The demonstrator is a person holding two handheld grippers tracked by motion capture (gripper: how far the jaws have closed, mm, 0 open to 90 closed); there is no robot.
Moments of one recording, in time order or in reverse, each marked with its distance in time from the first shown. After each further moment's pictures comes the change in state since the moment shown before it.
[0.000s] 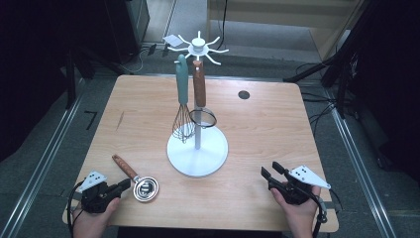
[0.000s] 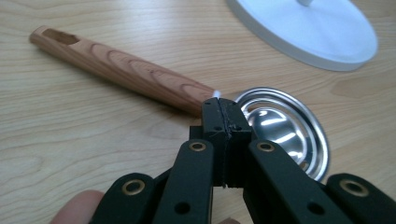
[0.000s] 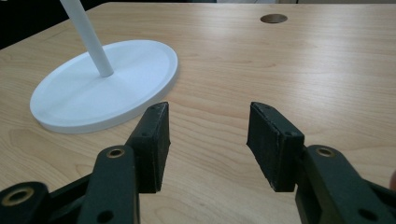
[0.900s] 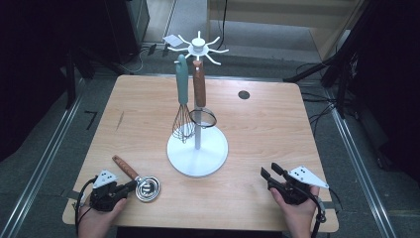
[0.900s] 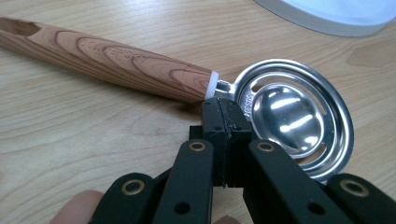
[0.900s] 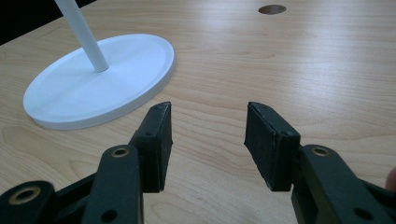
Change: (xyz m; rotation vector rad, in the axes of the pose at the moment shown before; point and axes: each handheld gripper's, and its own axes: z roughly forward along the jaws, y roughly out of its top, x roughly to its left) left arm -0.006 -0.001 0.021 0.111 0.017 0.078; right arm -0.003 -0.006 0.006 0.012 0.008 0.024
